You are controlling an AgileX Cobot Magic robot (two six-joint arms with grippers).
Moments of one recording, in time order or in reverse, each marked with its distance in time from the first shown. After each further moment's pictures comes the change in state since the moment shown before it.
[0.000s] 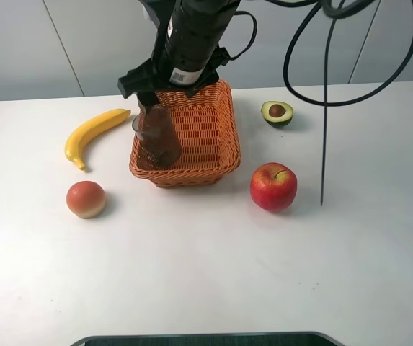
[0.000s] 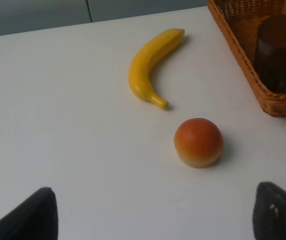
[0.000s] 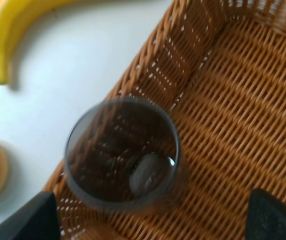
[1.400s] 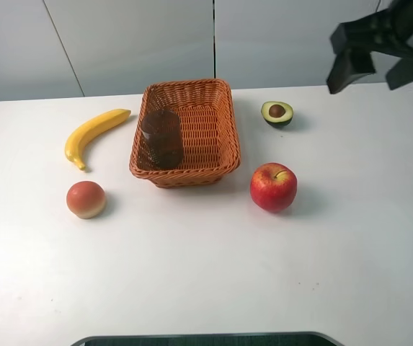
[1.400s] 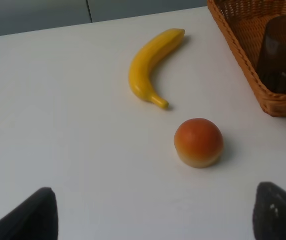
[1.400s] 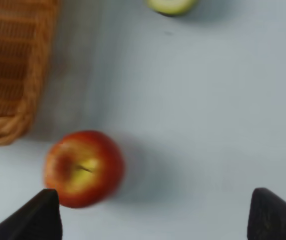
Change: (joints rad) left arm 0.000 0.000 0.000 0.000 0.000 0.000; right arm -0.458 -0.694 0.539 0.007 0.254 0.011
